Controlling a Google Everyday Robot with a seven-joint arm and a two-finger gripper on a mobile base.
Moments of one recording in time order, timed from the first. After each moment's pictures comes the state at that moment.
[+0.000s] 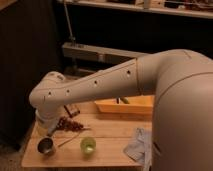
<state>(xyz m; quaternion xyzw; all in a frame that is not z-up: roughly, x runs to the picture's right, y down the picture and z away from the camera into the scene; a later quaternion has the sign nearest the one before) -0.256 0.162 0.636 -0.37 -0.06 0.28 0.89</state>
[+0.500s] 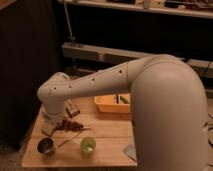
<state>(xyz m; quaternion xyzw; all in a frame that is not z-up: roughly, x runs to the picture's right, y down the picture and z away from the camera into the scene) -0.259 0.167 0.689 -0.40 -0.05 0.26 0.88</state>
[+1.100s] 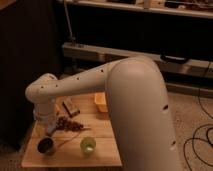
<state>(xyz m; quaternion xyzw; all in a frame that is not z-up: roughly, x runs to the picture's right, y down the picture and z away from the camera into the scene) -0.294 0.189 0.697 -0.44 -0.03 0.20 0.88</state>
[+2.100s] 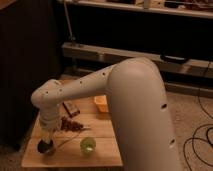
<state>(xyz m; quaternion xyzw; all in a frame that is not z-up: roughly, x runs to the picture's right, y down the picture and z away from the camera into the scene) -0.272 0.220 0.705 -0.45 0.01 0.22 0.86</state>
